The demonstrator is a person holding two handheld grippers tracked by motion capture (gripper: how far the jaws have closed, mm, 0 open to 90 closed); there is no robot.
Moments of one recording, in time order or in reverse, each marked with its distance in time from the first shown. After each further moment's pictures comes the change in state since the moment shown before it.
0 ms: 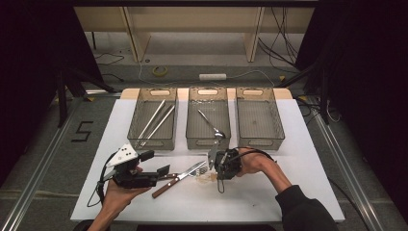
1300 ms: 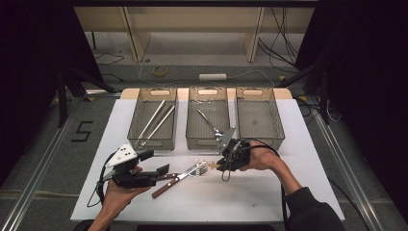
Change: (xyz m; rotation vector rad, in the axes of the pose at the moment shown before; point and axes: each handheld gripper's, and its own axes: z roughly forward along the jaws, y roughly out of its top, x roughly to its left) left arm 0.000 0.001 -0.002 -0.014 0.007 0.006; right arm -0.007 -0.019 -0.045 -0.254 -0.012 0.153
